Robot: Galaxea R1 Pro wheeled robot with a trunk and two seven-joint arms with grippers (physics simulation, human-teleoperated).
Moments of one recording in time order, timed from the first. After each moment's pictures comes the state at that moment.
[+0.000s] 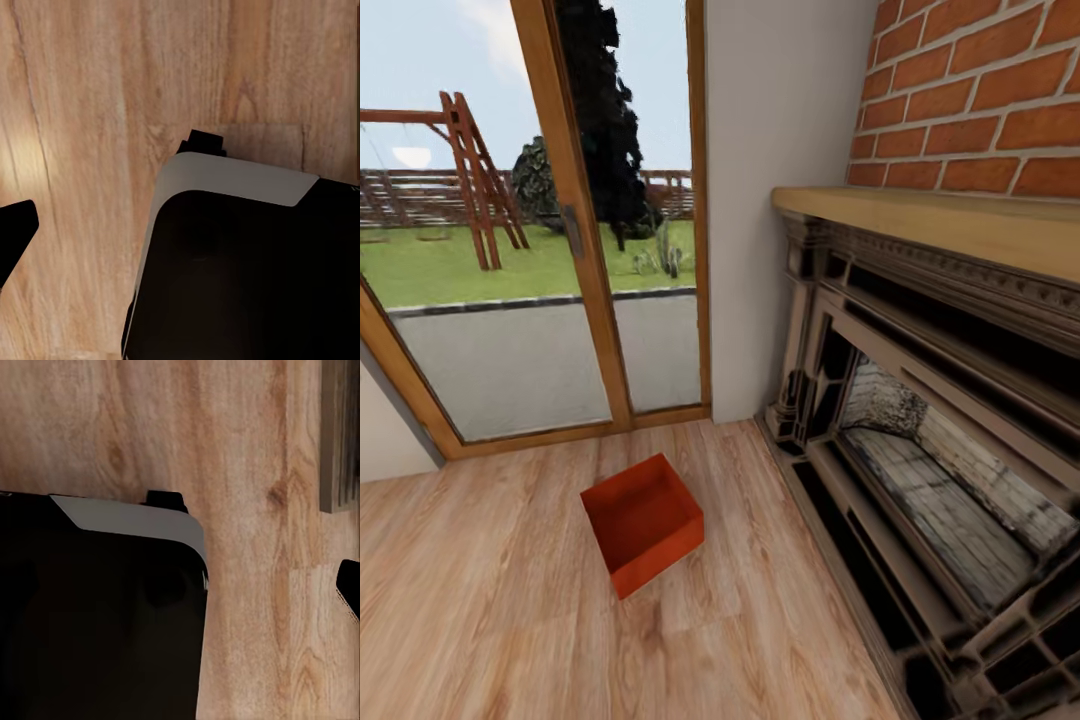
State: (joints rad) left arm -0.28 -0.01 -0.17 0.00 0.37 -0.04 0.16; right arm -0.21 0.09 1.47 0.00 -1.33 -0.12 -0.25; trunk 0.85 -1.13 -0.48
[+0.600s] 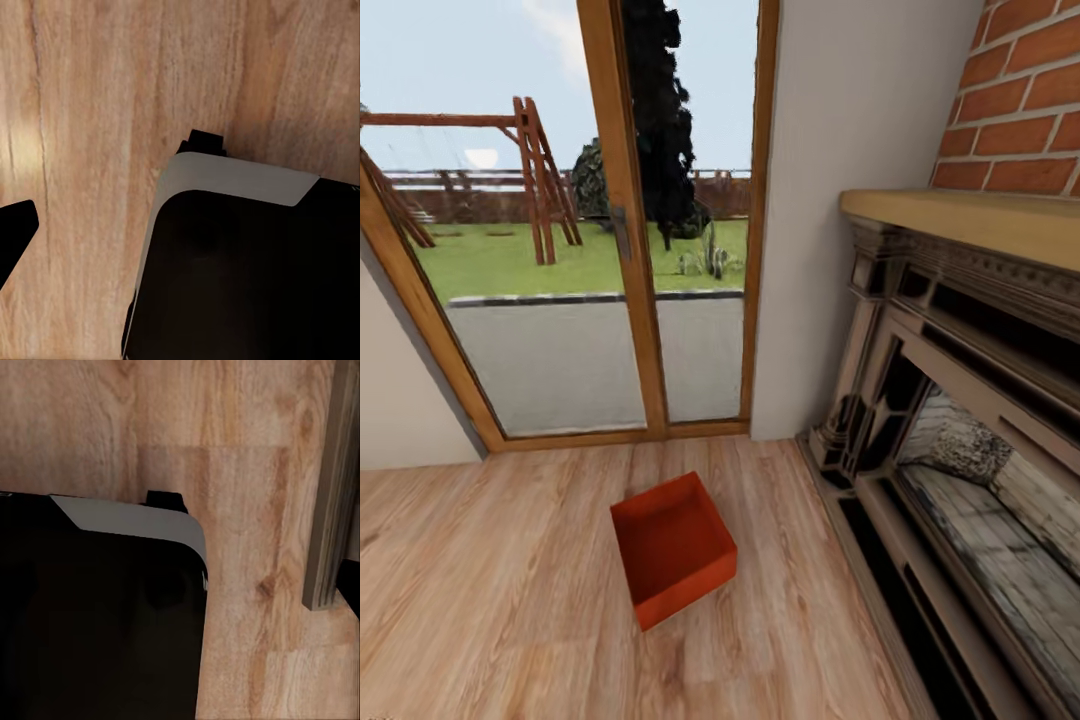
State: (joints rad) left arm -0.28 -0.01 -0.17 0.00 0.37 -0.04 0.16; right arm -0.21 0.09 1.47 0.00 -1.33 -0.12 -0.25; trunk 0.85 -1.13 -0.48
